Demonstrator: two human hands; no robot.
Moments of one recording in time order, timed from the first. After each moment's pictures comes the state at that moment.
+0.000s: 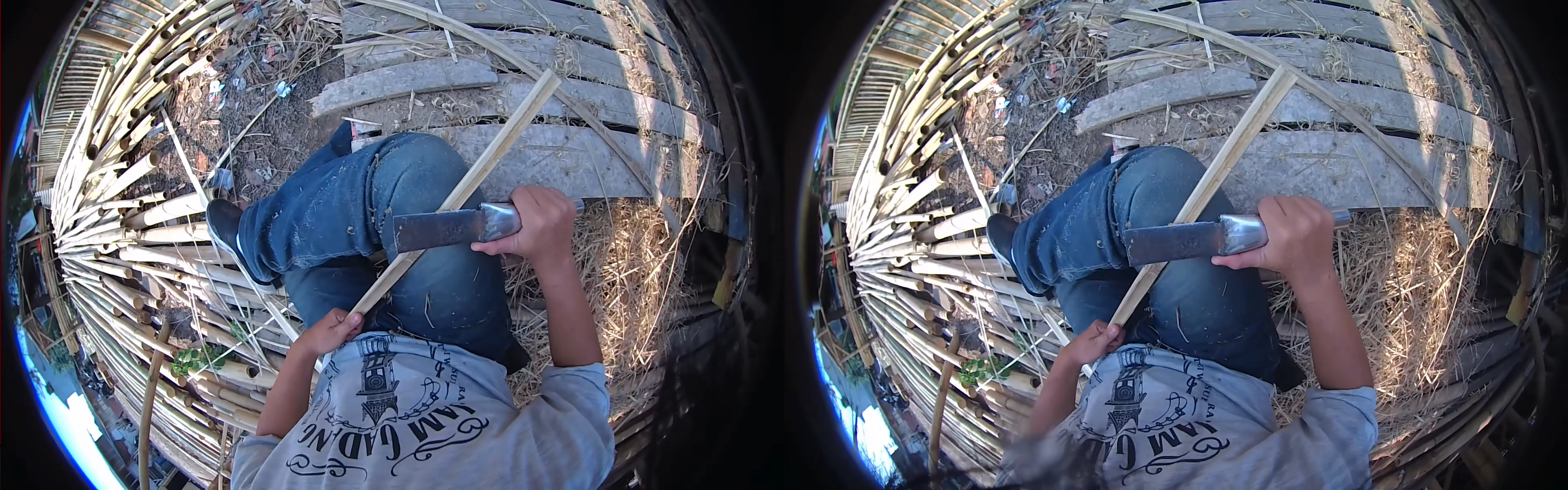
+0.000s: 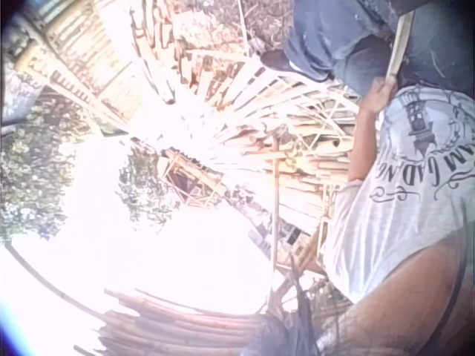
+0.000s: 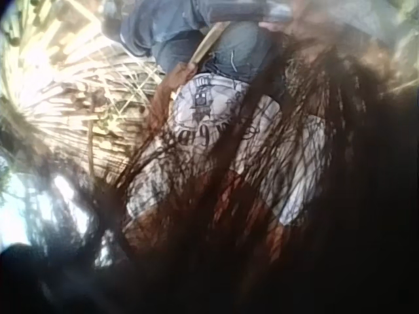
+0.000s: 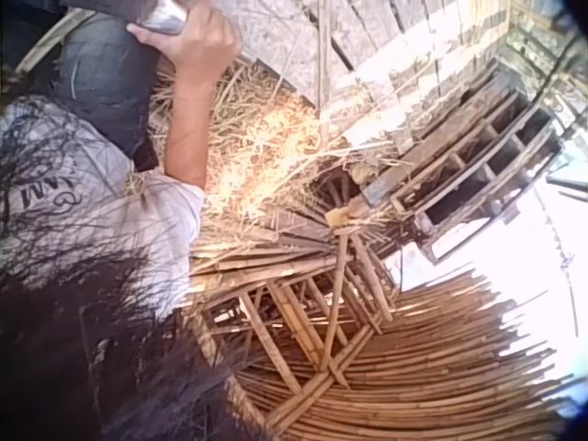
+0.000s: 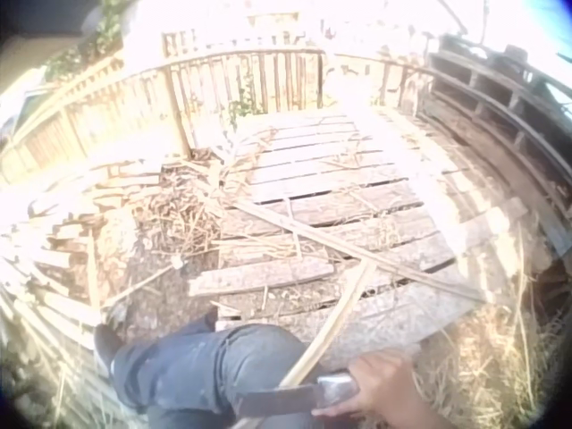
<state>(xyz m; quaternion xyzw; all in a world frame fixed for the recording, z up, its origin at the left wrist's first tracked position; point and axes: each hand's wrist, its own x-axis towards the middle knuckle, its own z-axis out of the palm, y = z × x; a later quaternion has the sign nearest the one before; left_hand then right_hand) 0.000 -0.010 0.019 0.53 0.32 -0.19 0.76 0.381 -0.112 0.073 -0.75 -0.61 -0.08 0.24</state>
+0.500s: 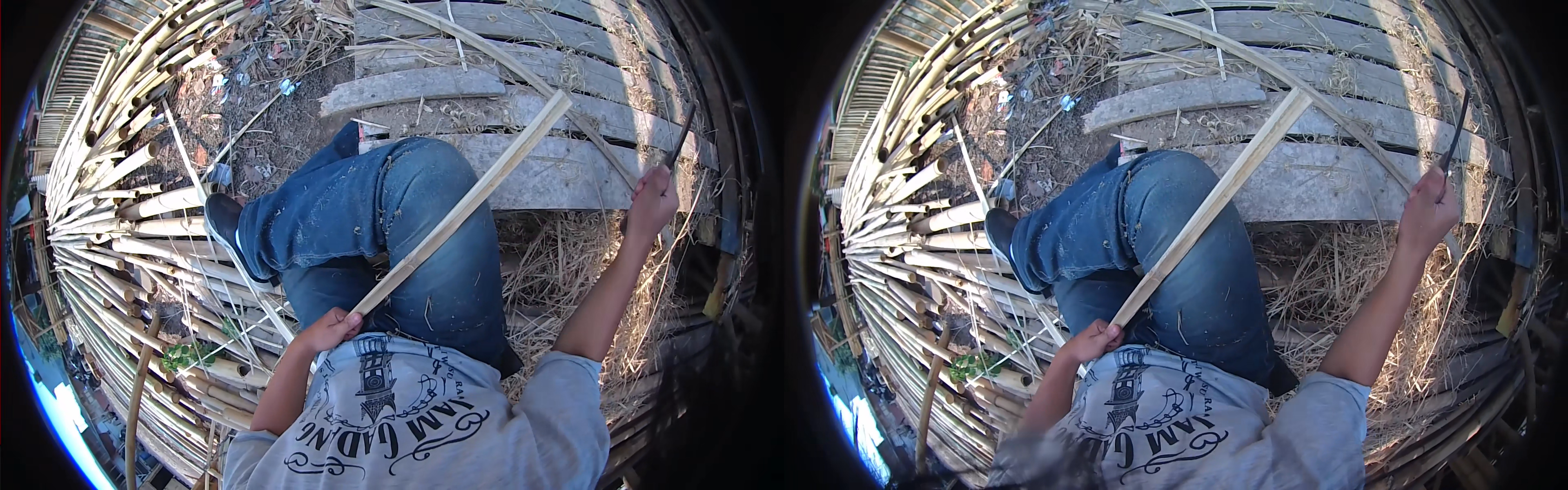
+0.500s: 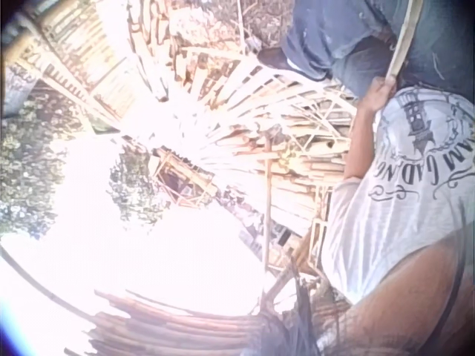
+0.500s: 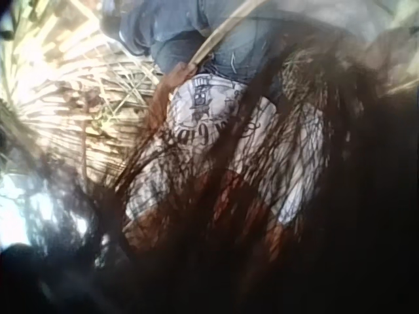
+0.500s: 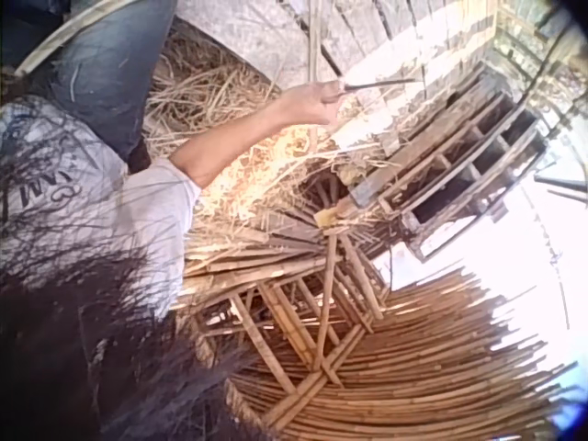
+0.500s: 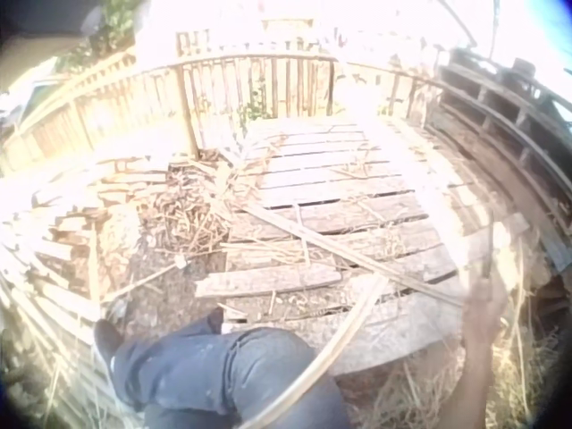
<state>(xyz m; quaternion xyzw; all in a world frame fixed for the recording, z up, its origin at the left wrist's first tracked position) -0.004 -0.009 0.006 0.54 0.31 -0.20 0.76 0.506 -0.164 0.101 -0.87 -0.14 -0.11 0.46</state>
